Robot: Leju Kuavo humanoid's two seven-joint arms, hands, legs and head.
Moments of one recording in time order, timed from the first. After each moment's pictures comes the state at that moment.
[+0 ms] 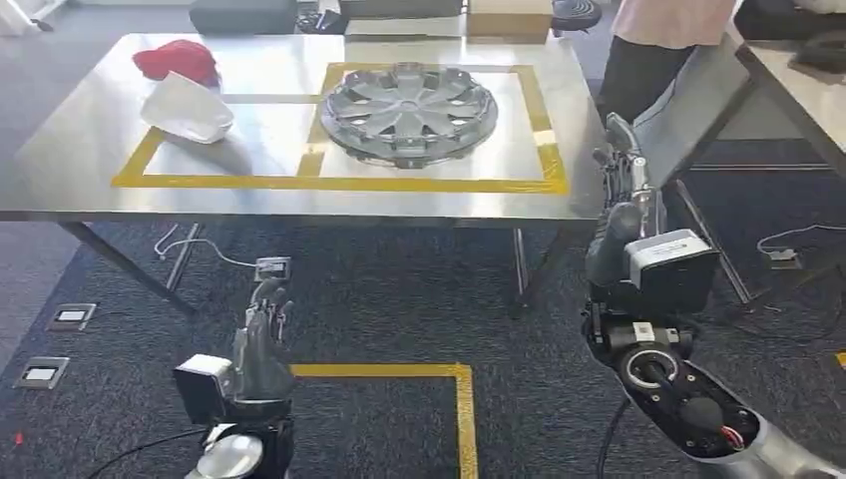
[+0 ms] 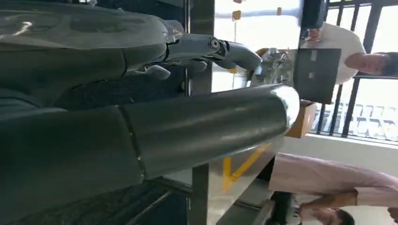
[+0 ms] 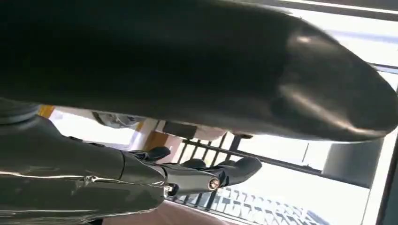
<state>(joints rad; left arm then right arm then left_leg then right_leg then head) -0.21 -0.03 -0.77 -1.28 0.45 0.42 -0.58 -0.21 -0.23 0.53 -1.97 0.16 -0.56 -0.16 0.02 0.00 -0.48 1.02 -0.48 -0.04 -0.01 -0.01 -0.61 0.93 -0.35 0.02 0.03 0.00</state>
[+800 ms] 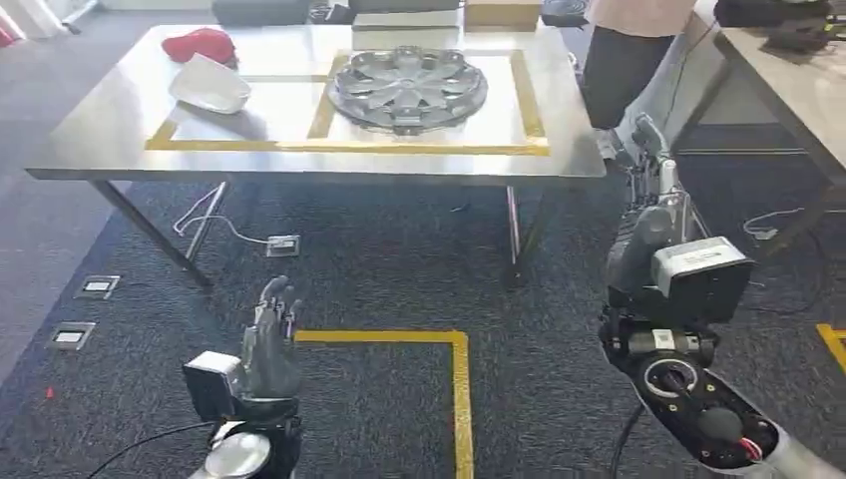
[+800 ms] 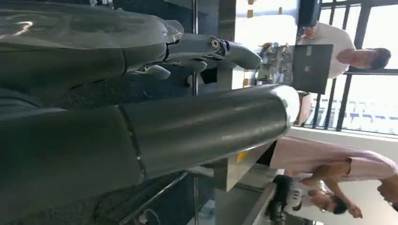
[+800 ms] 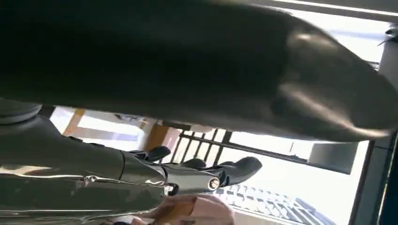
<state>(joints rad) -0.20 -0.02 -0.77 -1.30 0.44 0.43 -0.58 -0.20 -0.24 0.53 -1.99 0.16 -0.56 -0.15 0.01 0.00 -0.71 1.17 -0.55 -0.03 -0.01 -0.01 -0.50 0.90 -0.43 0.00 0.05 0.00</state>
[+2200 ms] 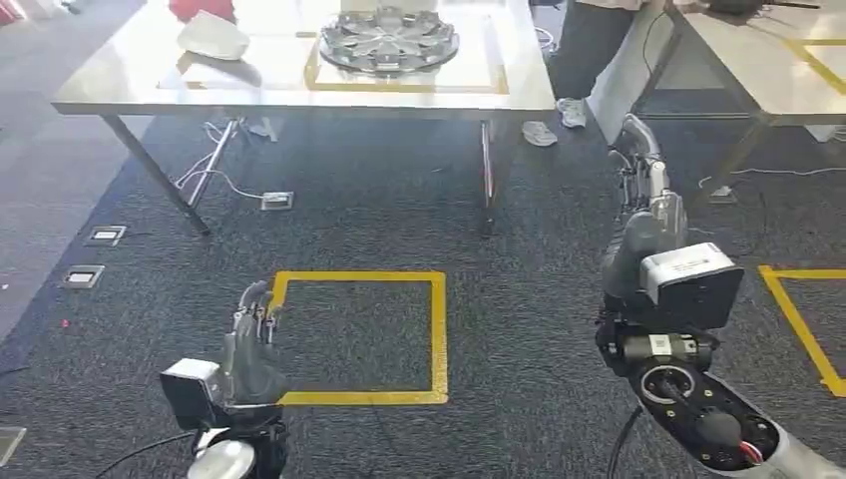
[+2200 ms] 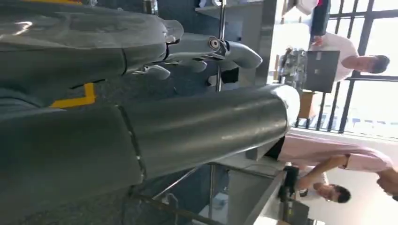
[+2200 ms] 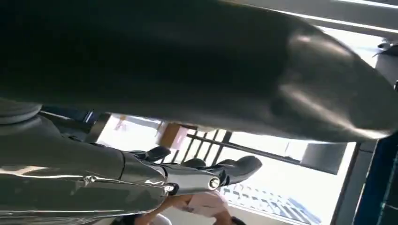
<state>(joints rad) -0.18 0.00 -0.77 -1.34 0.45 0.45 -0.56 -0.18 -0.27 0.54 -2.04 0.21 -0.59 -0.11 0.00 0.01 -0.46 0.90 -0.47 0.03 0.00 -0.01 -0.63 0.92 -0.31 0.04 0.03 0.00</state>
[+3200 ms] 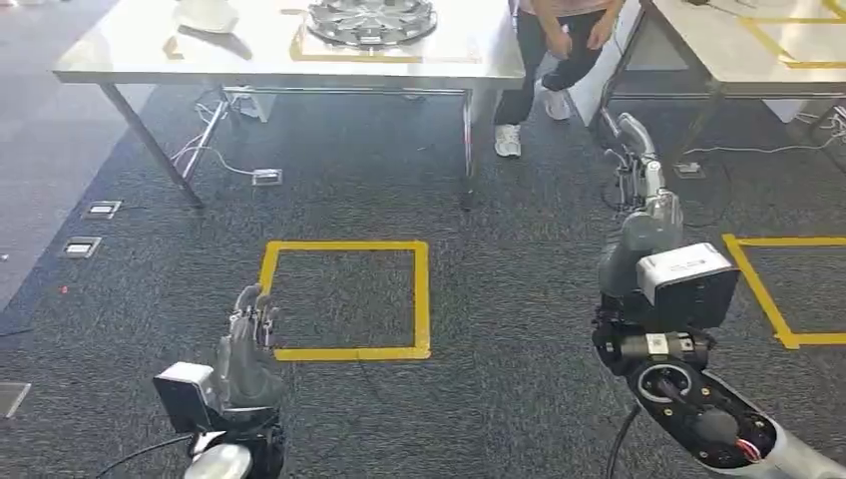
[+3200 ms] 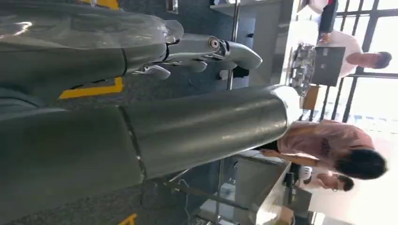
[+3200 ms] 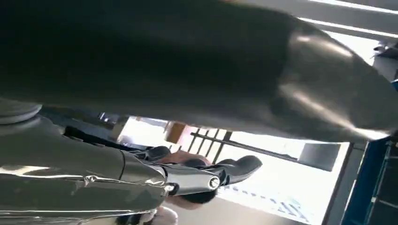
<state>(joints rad) -0.18 0.00 -0.78 -1.34 0.47 0.45 -0.57 -0.18 -0.28 0.54 -2.05 0.21 -0.60 -0.11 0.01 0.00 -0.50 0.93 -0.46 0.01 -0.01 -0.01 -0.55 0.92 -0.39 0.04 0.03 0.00</state>
